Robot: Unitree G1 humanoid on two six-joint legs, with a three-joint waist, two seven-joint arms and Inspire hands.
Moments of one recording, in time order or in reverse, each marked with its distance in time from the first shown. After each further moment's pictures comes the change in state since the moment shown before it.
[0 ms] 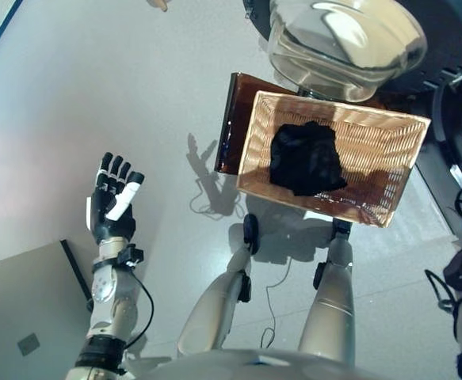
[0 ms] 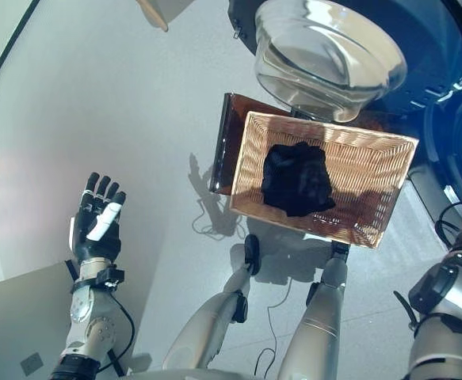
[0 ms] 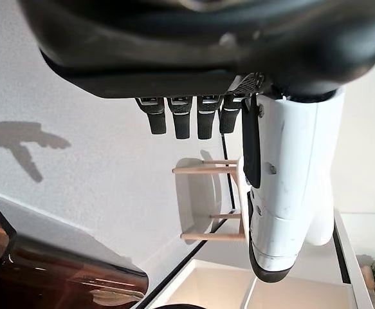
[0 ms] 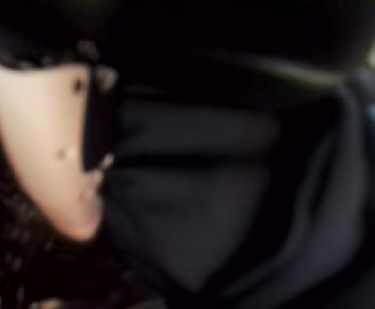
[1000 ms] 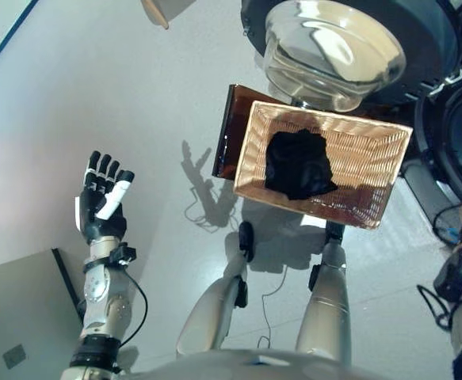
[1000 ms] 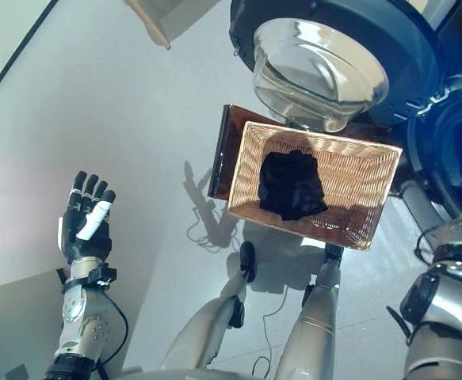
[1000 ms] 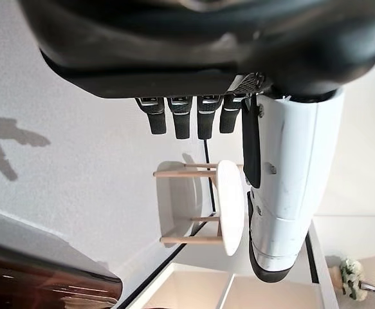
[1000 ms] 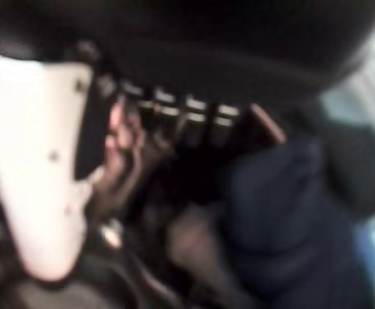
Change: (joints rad) left arm 0.021 0.019 0.042 0.000 0.005 -0.005 0.013; right arm 0.136 0.098 0.188 0.124 -0.232 0.167 0.008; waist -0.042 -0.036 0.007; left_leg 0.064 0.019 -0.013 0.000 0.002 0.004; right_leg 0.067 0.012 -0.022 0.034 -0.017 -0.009
